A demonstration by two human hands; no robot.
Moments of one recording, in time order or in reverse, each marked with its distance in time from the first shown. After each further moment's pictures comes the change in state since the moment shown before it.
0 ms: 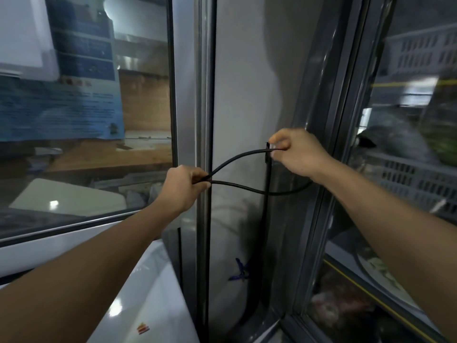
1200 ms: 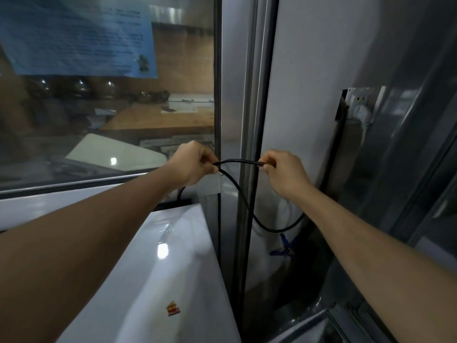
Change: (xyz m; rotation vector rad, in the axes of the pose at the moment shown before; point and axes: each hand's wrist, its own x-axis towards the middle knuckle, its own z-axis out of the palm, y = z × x) left_hand 0.007 -0.098 0.003 0.171 -0.245 -0.211; right_hand -0.002 0.026 0.200 0.017 -0.206 -0.060
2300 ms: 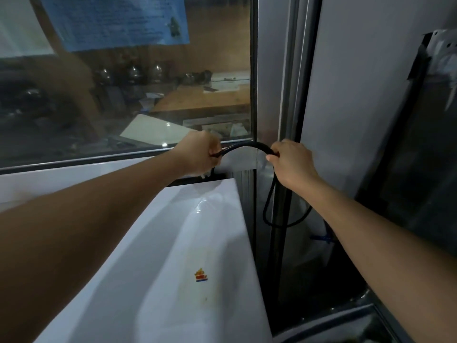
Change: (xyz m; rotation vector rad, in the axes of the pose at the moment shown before) left_hand -0.031 -0.033 -0.005 0.393 -0.006 -0.087; right_hand 0.008 0.000 0.074 -0.045 -0.064 -0.170
